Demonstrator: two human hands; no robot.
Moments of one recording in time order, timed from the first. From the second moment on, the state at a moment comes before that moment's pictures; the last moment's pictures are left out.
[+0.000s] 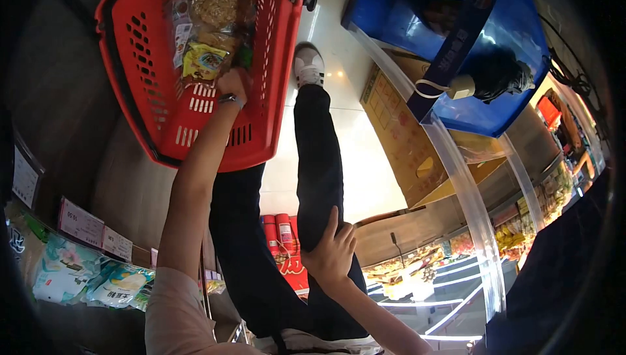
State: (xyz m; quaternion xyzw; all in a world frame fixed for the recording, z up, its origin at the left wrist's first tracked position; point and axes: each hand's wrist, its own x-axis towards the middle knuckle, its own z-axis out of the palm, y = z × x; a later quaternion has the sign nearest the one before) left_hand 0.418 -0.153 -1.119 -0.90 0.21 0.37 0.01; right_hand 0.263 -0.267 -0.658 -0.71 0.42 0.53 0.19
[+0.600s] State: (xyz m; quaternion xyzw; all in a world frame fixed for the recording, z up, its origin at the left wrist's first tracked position) left_hand 0.429 -0.139 -0.813 -0.79 0.11 0.55 -0.25; right_hand 0.251 -0.271 -0.639 -0.71 0.39 0.57 0.13
